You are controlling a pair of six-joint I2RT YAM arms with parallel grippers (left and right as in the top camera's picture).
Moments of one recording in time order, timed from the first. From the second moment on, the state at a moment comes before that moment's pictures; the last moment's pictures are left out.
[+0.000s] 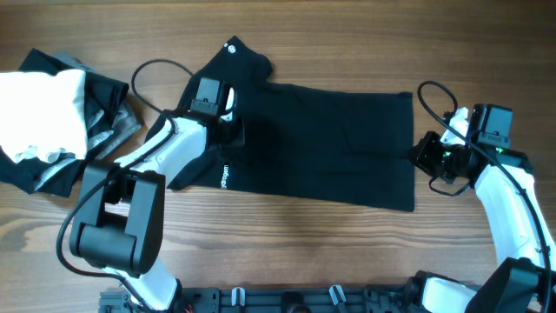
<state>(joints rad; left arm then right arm) -0.28 1.84 1.07 -0.38 0.11 -0.30 -0.27 1.39 0.83 -0.65 -0.43 0.28</state>
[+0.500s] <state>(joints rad) -0.27 1.82 1.44 -0.76 0.09 -0.29 -0.27 1.39 0.83 -0.65 -0.43 0.28</state>
